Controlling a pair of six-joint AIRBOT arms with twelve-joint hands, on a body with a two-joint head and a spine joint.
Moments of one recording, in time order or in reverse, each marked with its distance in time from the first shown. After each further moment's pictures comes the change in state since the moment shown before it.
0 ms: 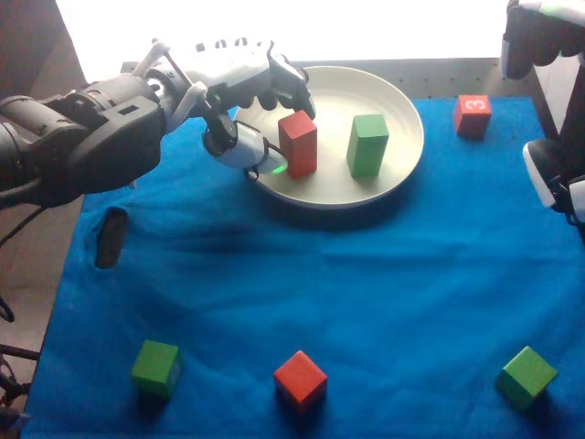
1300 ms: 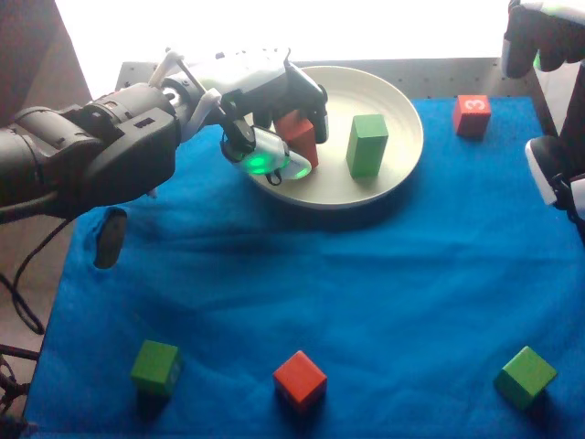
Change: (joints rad) left arm 0.014 -0.026 0.002 0.027 -0.043 -0.079; right arm 0.000 0.000 0.002 0.008 0.000 0.000
